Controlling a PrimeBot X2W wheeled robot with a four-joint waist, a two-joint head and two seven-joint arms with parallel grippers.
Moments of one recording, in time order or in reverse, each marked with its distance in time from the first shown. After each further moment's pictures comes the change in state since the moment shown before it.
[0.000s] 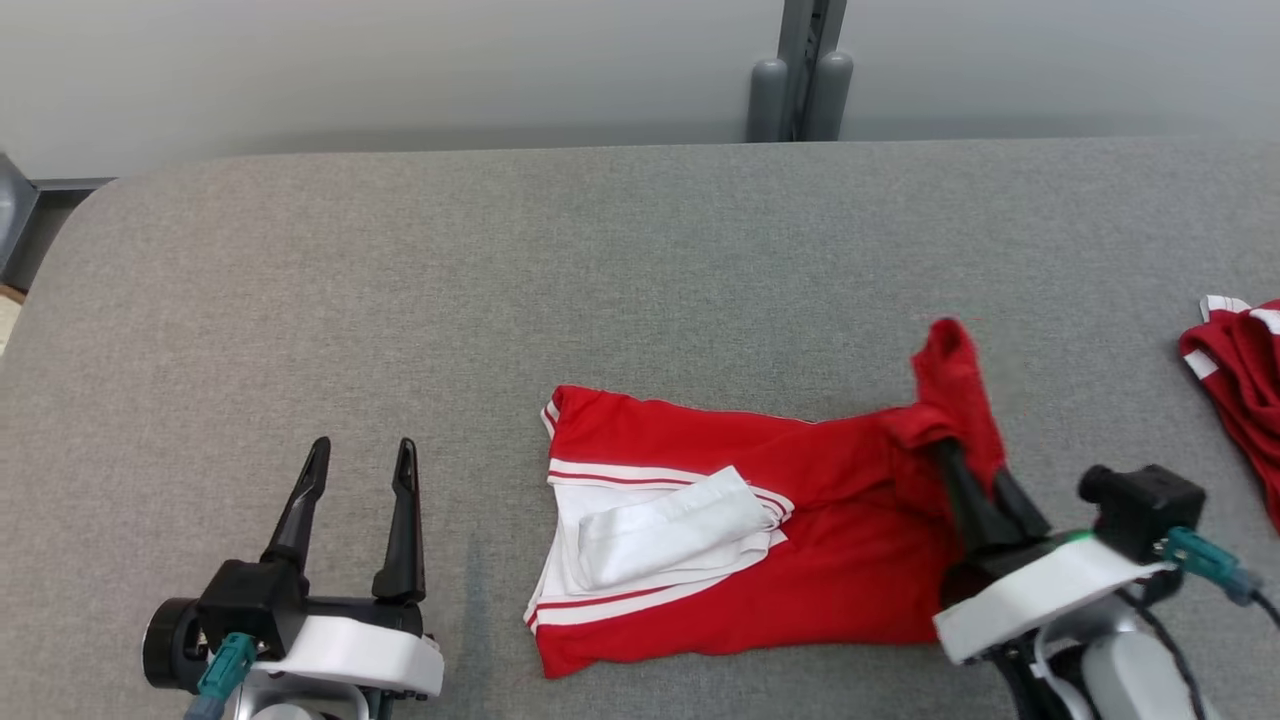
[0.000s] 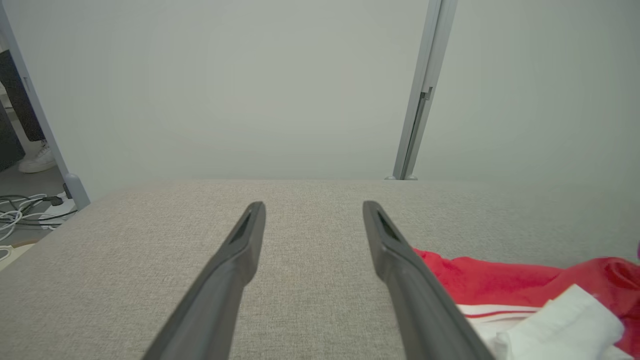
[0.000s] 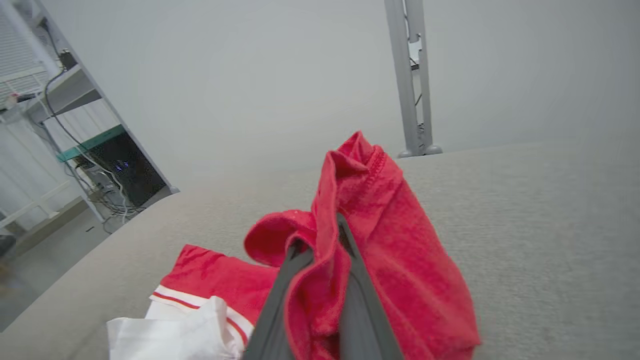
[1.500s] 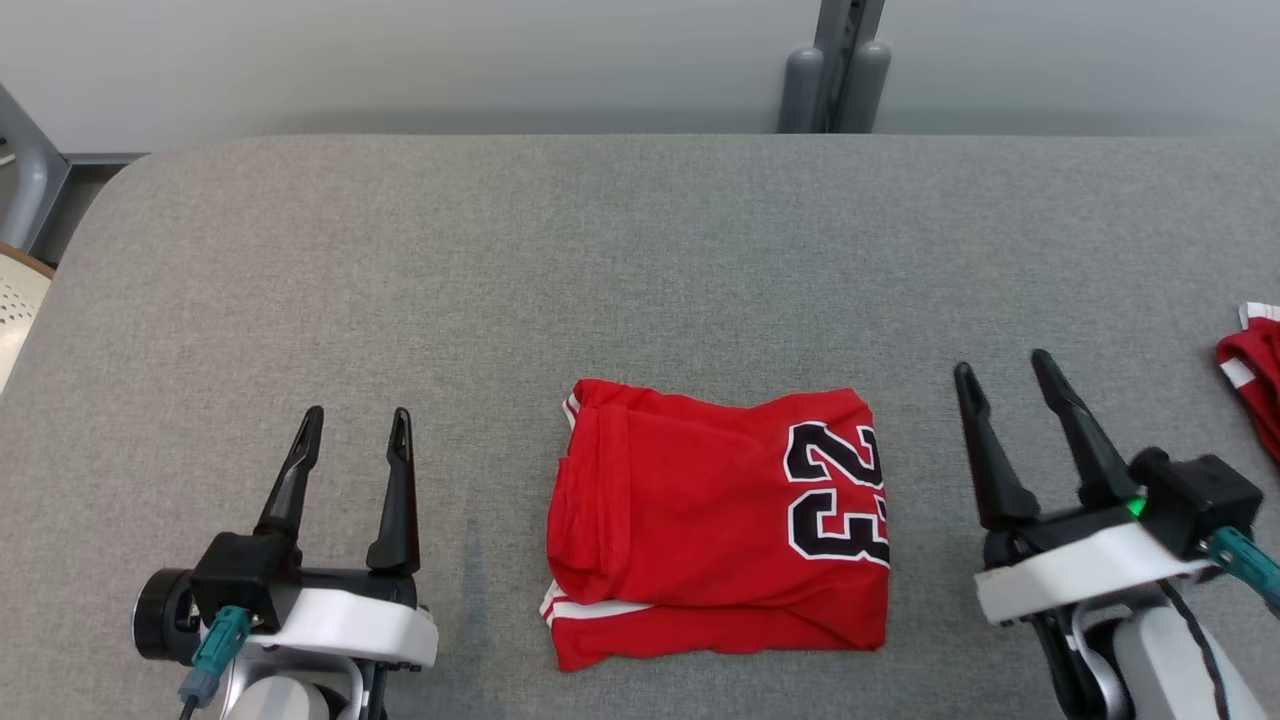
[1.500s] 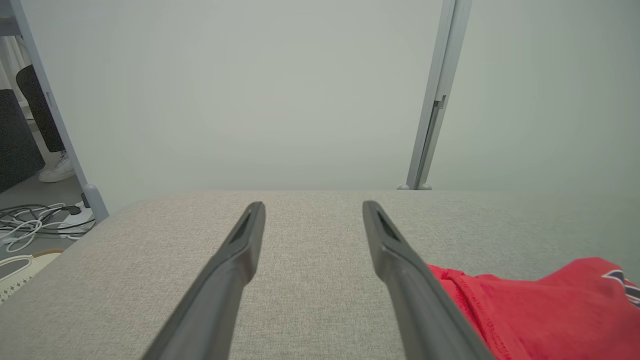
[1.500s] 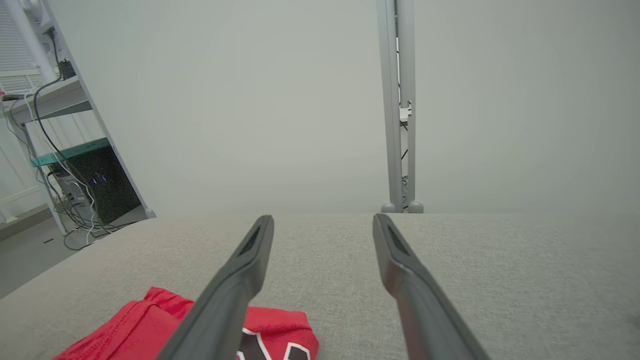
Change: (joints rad) left arm -0.056 -0.021 0.024 0.017 0.035 -0.025 0.000; right arm -0.070 0.042 -0.042 0.027 -0.161 0.000 -0.128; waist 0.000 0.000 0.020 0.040
